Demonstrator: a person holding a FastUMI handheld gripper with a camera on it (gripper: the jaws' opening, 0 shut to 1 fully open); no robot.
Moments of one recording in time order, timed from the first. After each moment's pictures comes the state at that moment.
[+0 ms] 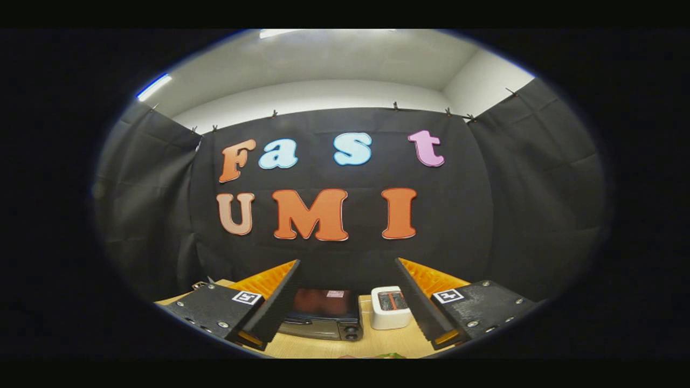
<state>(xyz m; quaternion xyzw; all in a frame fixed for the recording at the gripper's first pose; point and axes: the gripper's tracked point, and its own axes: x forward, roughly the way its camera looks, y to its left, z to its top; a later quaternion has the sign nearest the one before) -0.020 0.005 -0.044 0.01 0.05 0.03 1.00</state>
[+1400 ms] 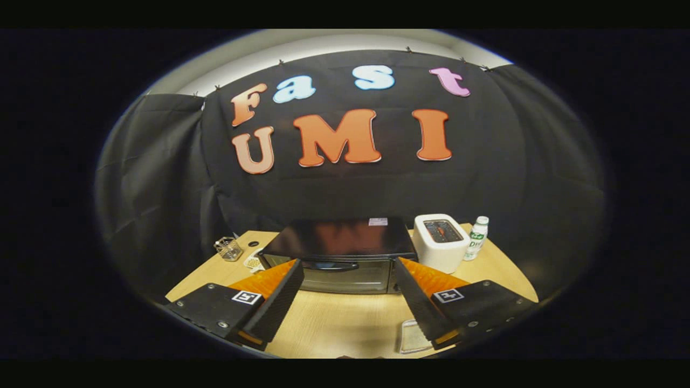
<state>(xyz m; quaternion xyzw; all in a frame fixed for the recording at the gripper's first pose) -0.041 0.099 -0.230 0.04 0.28 0.08 0.96</state>
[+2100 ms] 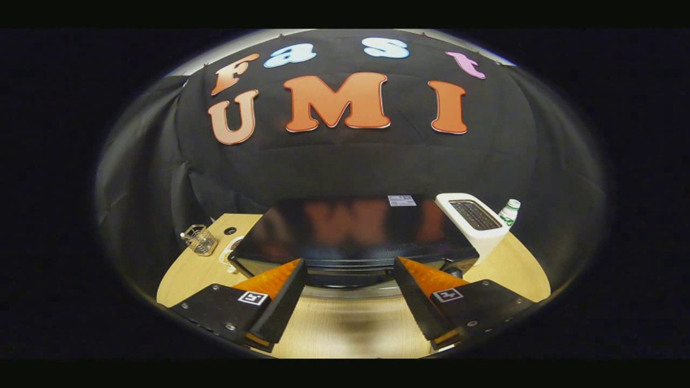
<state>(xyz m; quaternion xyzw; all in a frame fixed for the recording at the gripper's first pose) 0.030 0.161 -0.307 0.00 0.34 0.03 0.94</state>
